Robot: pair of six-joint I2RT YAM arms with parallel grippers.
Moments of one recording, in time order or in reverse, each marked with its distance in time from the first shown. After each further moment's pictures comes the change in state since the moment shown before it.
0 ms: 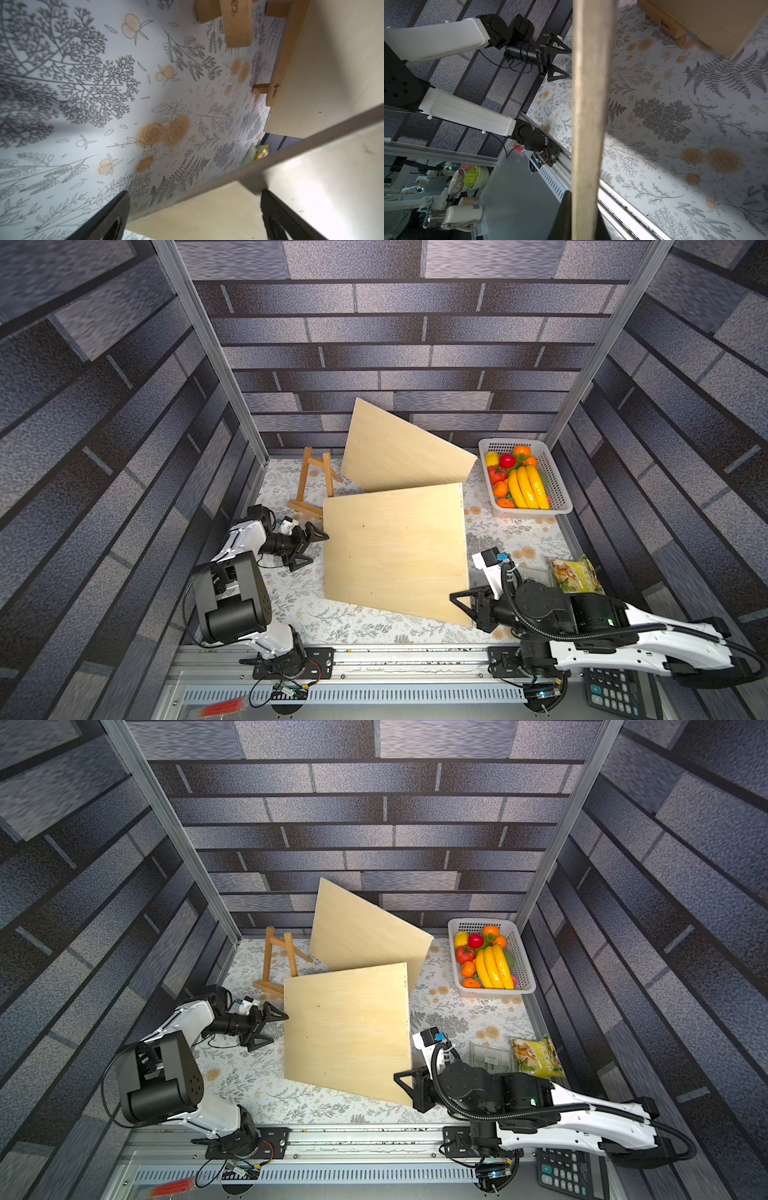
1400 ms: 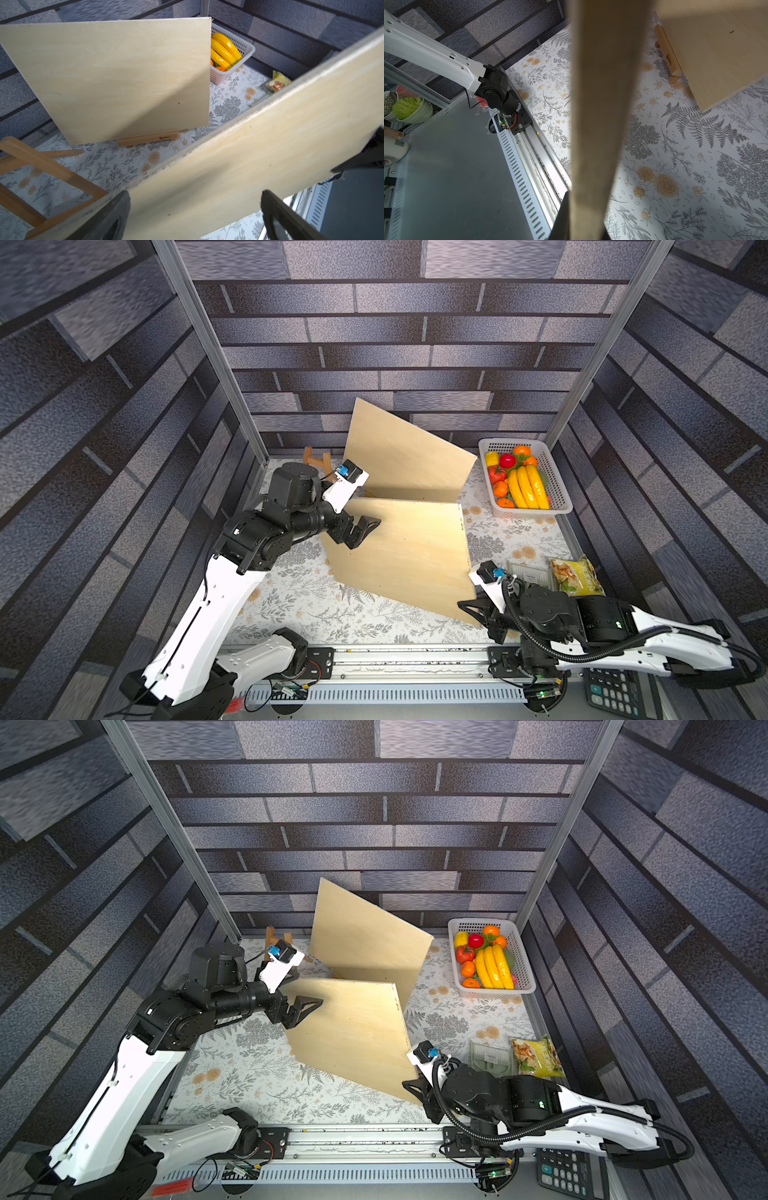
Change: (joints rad) left arm -0.870 -0.419 0.687 -0.193 -0.556 0.458; right arm 0.003 -0.009 0.005 -0.082 -0.037 -0.436
